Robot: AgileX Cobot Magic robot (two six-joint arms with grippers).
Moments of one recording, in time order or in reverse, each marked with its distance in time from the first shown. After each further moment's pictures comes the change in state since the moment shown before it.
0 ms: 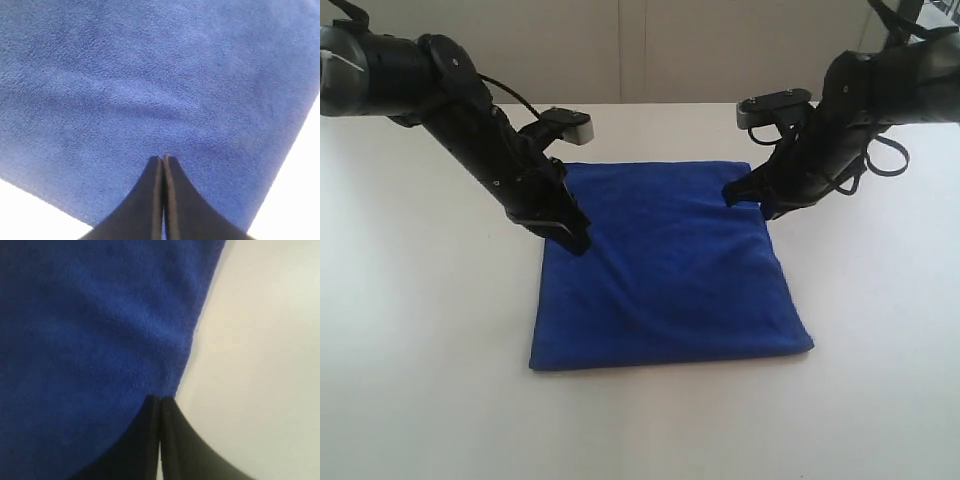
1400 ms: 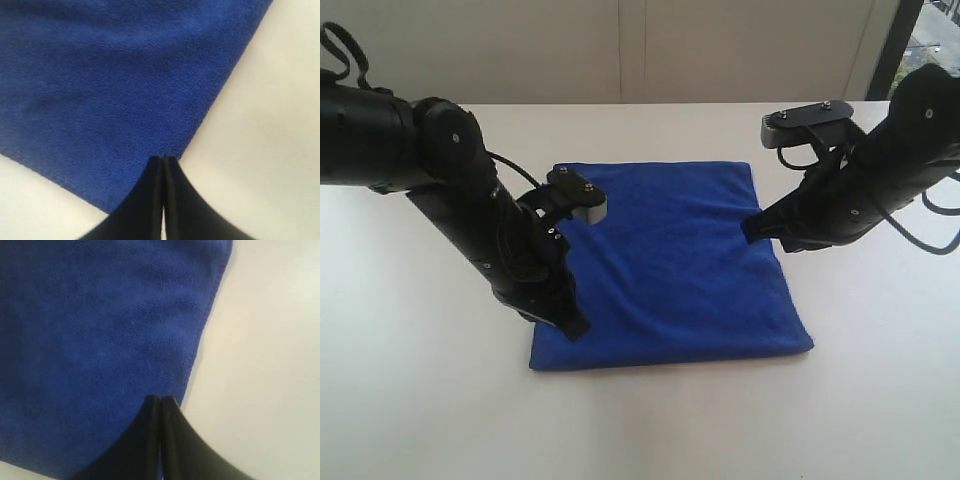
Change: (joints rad) left arm -0.183 -0.237 0.379 0.145 -0.197 -0.135; right arm 0.048 -0.361 0.374 0.053 -0.054 0.000
